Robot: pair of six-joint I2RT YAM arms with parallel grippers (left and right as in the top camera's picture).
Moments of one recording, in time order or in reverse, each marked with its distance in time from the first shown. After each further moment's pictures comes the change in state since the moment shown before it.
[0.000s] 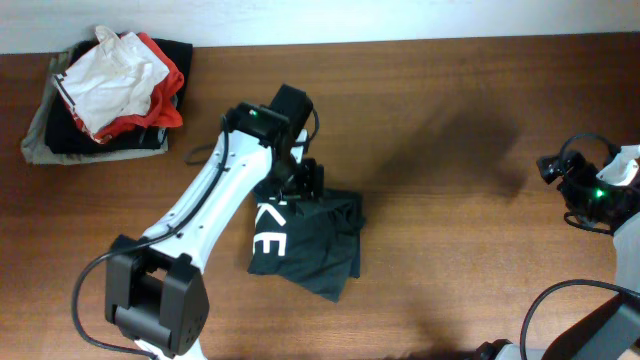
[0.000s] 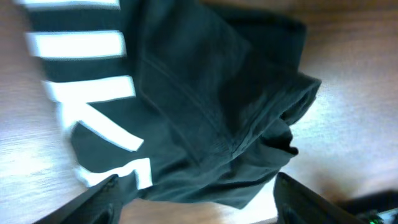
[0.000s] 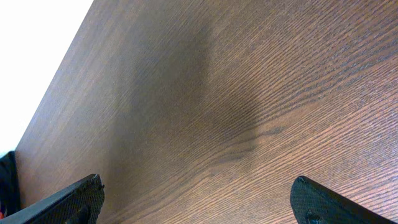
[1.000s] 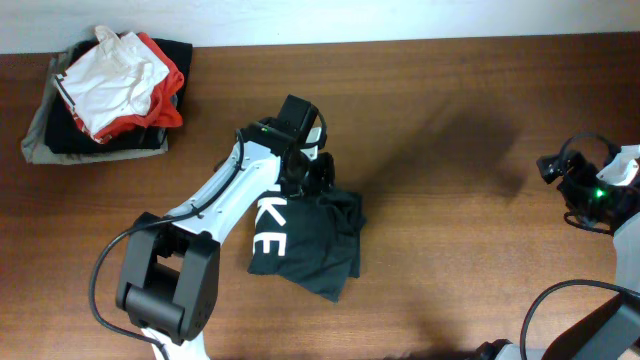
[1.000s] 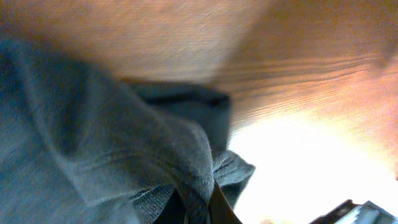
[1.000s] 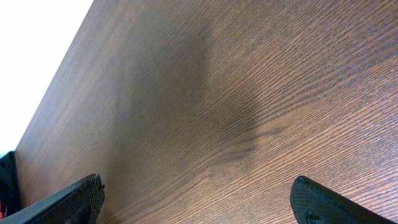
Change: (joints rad) left arm 0.000 0.067 -0.149 0.444 0.208 -0.110; right arm 0.000 0.000 0.000 0.000 0.000 0.000
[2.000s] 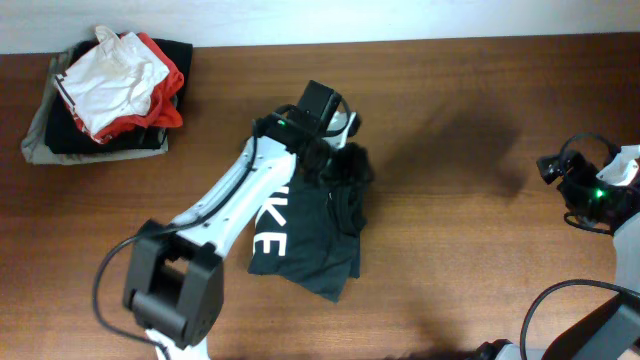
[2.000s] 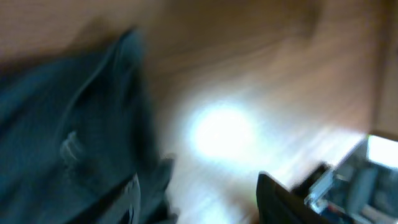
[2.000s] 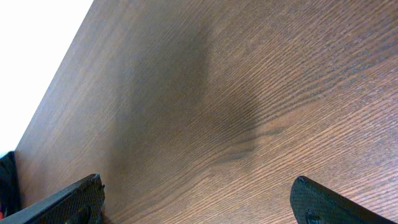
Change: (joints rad) left arm -0.069 -0.013 0.138 -0.095 0.064 0.093; right arm 0.000 0.000 0.000 0.000 0.000 0.000
